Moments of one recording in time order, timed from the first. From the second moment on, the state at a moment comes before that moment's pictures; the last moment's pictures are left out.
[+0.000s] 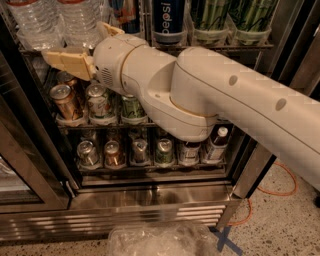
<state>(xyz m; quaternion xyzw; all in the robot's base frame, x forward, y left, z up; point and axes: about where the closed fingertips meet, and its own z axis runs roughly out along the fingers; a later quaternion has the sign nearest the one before) 0.545 0.145 1.047 -0.33 0.60 0.28 0.67</state>
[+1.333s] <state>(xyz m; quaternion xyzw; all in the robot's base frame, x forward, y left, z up) 0.614 0.175 1.060 -0.32 0.59 0.26 0.69</state>
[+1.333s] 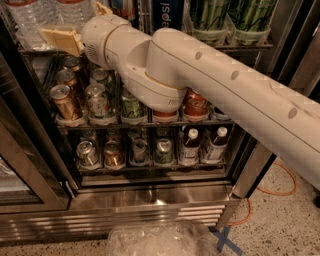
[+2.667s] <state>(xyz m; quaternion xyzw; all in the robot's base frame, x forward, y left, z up) 0.617 0.179 1.060 -0.32 0.59 0.26 0.69</state>
